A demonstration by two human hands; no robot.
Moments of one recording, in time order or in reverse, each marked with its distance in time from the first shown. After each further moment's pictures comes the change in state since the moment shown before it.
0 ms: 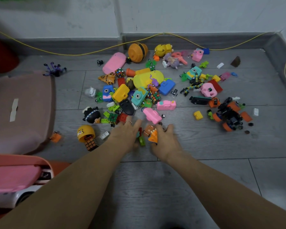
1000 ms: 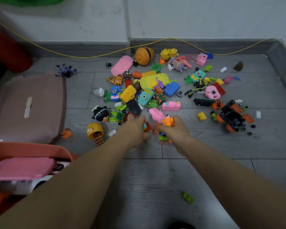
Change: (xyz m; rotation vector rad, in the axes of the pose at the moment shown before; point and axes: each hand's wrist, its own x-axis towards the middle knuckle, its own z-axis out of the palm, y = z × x) left_hand -0.021 -0.001 -0.023 -0.498 0.035 -0.102; right_hand 0.001 -0.017 -0.034 0.979 -0.011 0.282
